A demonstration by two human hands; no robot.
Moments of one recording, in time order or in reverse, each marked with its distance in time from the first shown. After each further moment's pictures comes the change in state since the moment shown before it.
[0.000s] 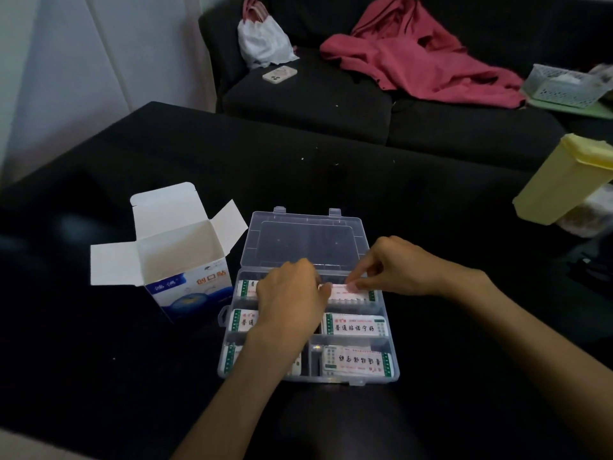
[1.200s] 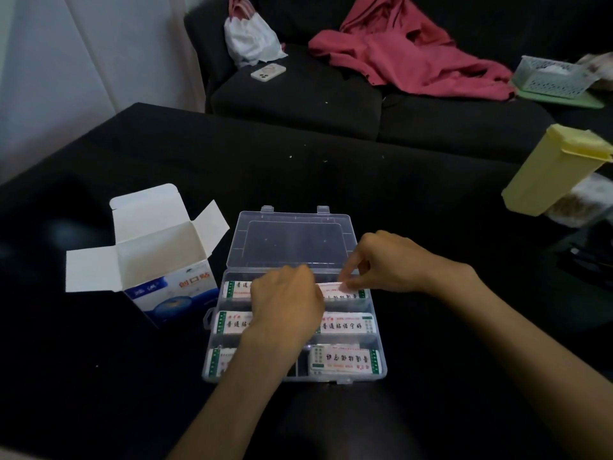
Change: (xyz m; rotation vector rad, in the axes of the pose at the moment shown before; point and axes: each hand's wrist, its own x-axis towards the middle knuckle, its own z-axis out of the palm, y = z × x) left_hand -0.008 0.018 -0.006 0.170 -0.072 0.003; right_hand -0.002 0.000 0.000 -0.065 0.016 0.019
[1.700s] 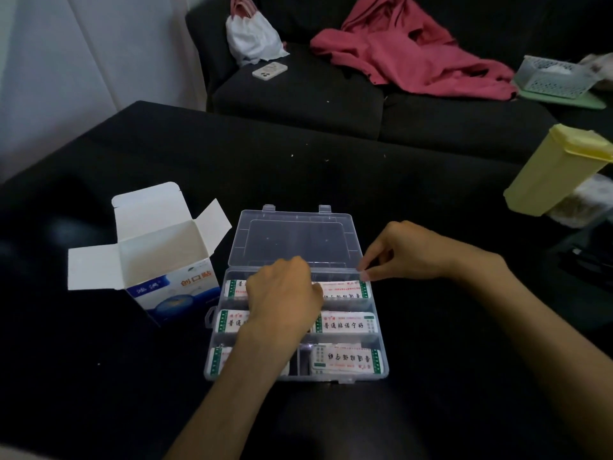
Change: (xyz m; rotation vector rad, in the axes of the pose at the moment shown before) left_hand 0.007 -0.008 0.001 -0.057 0.040 -0.015; right_hand -0.012 0.012 -0.022 0.067 -0.086 0.079
